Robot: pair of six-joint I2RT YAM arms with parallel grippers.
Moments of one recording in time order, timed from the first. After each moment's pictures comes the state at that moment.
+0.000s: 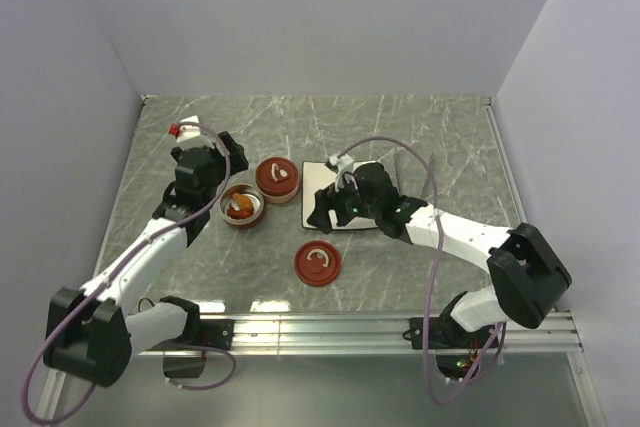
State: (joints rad) left arm -0.31 1.12 0.71 0.16 -0.32 -0.44; right arm 0.71 1.41 0.79 0.10 -0.31 0.23
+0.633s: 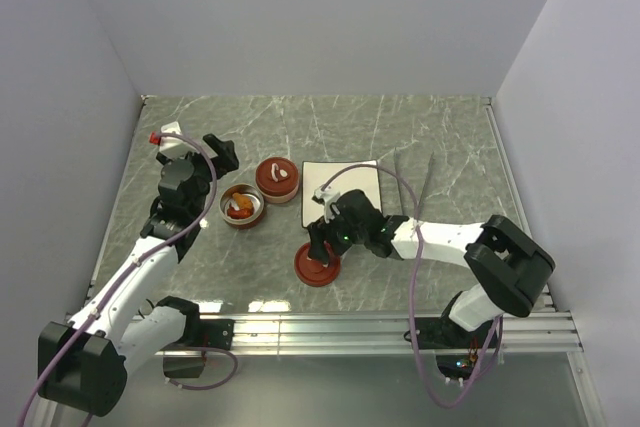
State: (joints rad) left arm -0.27 0.95 0.63 0.23 -0.30 -0.45; right arm 0.85 1.51 0.69 0.10 -0.25 0.25
